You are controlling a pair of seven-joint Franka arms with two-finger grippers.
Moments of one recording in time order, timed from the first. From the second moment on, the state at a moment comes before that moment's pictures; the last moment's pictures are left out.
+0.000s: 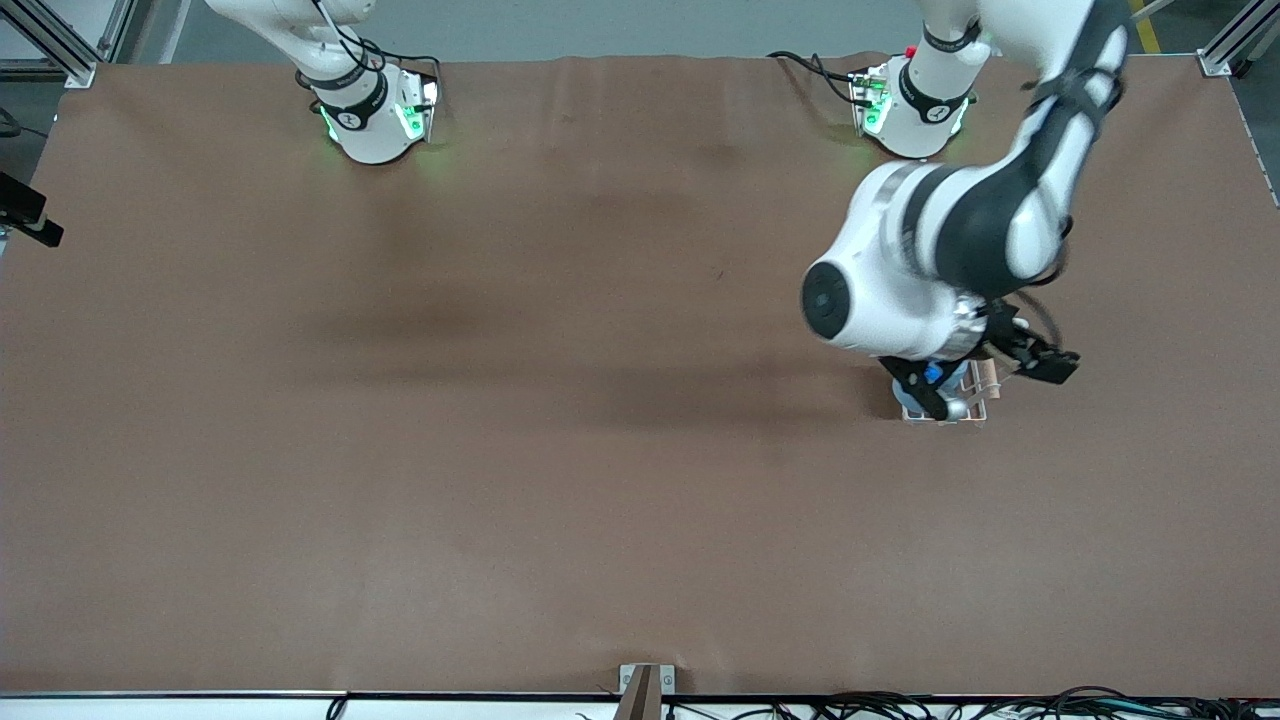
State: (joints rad) left arm -0.20 0.43 -0.35 -1.44 0.89 1.24 0.32; right arm -0.06 0.00 -0.08 -1.44 0.01 1.45 -0.11
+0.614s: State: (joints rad) left arm -0.19 0.36 -0.35 -1.18 0.47 1.29 -0.19; right arm -0.06 0.00 -0.08 -1.45 0.01 1.46 -0.08
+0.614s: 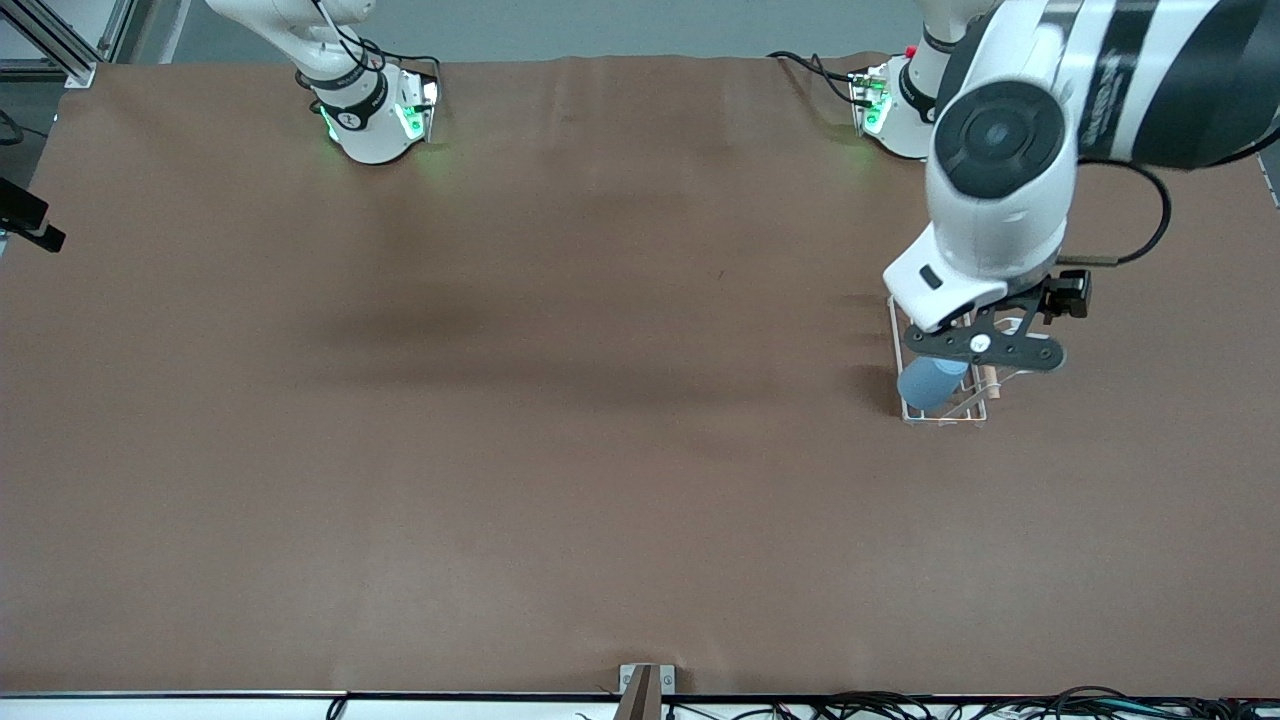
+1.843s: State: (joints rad) left arm 0.00 0.06 -0.18 -1.31 0.03 1.34 -0.17; right arm -0.06 0.00 -0.08 -1.45 0.01 1.46 -0.08
